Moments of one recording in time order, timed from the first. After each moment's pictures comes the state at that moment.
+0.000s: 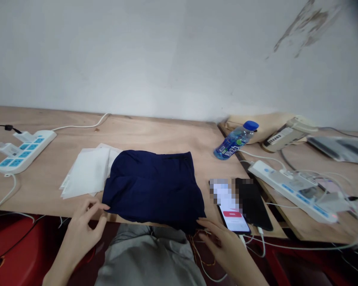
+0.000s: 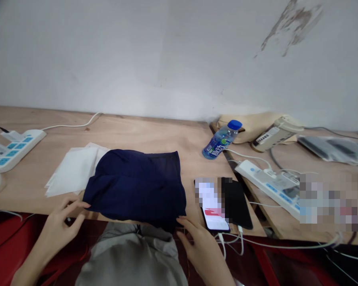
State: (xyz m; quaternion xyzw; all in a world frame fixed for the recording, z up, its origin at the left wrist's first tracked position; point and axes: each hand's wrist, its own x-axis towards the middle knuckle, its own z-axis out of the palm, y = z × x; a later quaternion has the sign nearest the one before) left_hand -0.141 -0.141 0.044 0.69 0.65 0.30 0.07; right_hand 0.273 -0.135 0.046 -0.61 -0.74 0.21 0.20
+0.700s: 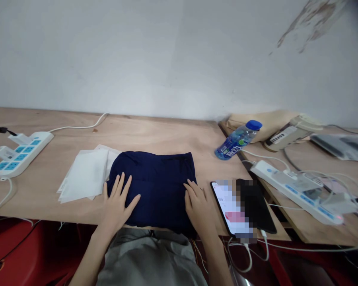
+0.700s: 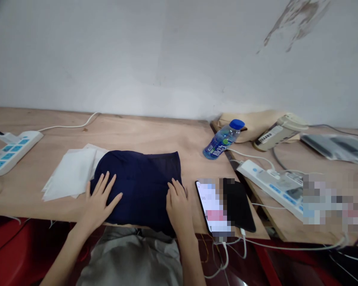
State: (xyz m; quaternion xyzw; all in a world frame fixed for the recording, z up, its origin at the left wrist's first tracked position) left_hand -0.070 -0.072 0.012 0.74 0.65 0.18 -0.03; right_hand 0.216 -0.050 0.009 -0.61 -0.76 -0.01 0.23
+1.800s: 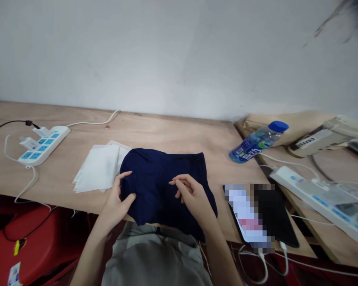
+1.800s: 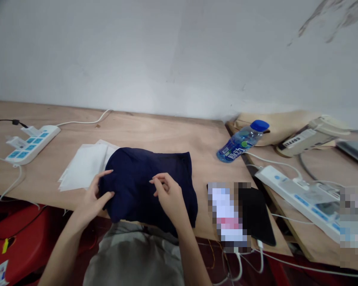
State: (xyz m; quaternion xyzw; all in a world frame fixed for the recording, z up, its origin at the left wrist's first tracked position) left_hand -0.079 -0.086 0.073 0.50 0.61 0.46 0.40; right_hand 0.154 -0.034 0.087 -0.51 -0.57 0.50 0.40
